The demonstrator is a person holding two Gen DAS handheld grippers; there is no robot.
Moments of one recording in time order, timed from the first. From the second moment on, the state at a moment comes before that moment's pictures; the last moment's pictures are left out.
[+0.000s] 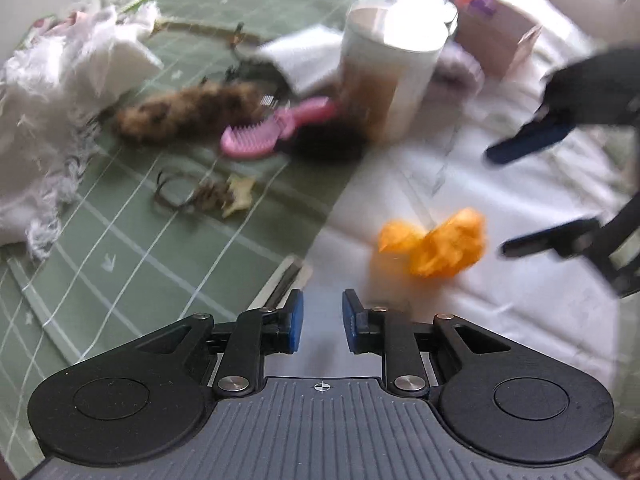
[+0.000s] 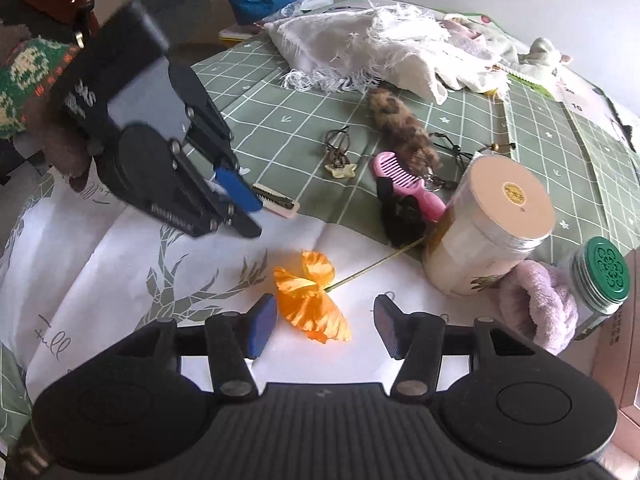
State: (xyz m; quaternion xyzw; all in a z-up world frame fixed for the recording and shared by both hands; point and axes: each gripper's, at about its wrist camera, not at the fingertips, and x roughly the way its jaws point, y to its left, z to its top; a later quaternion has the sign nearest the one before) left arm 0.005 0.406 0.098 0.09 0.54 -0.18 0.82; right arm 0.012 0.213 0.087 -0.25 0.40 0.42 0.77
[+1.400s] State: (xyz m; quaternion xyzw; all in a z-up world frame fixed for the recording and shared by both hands) left arm -0.009 0.500 0.087 -0.22 0.56 0.12 0.79; right arm 0.029 0.257 0.054 -0.17 0.45 0.43 0.76
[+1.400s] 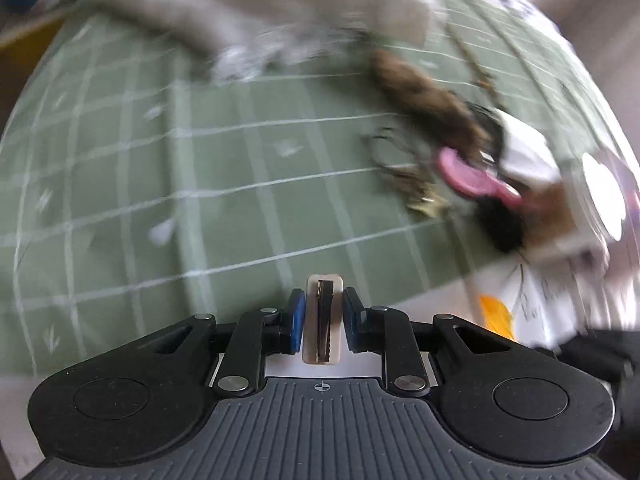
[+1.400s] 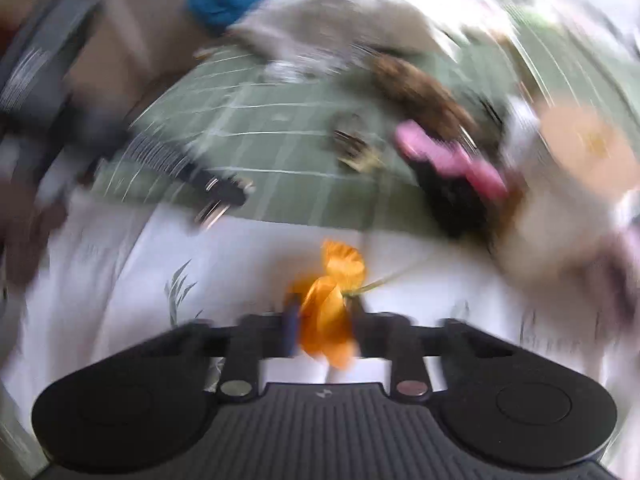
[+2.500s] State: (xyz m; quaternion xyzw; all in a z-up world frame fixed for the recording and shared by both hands) left arm 0.248 0.174 0.188 -0.26 0.46 -0.17 0.83; right arm 0.217 -0.051 0.200 -0.17 0.39 0.36 0.83
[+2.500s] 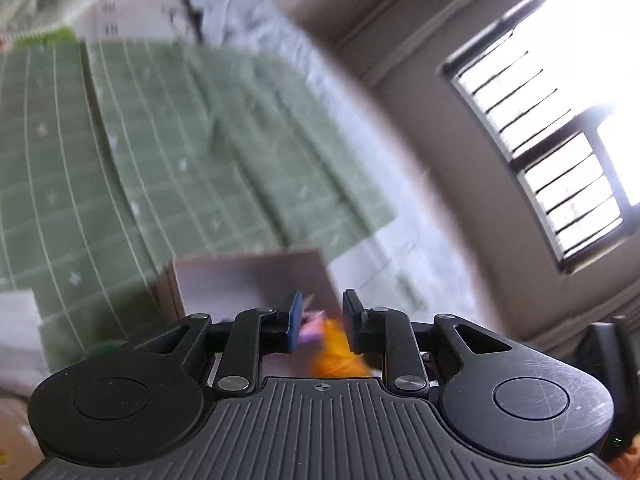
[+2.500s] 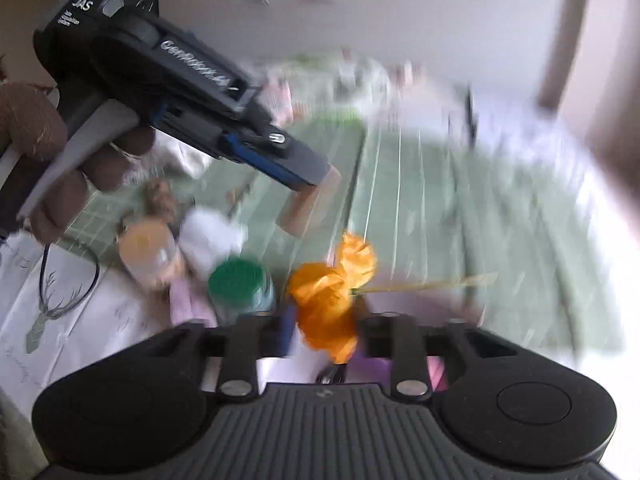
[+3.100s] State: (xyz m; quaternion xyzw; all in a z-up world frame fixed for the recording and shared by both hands) left arm 0.101 0.438 0.192 -0.29 0.34 0.15 0.88; right arm 0.213 -0.018 0.228 -0.13 0.35 0.31 0.87
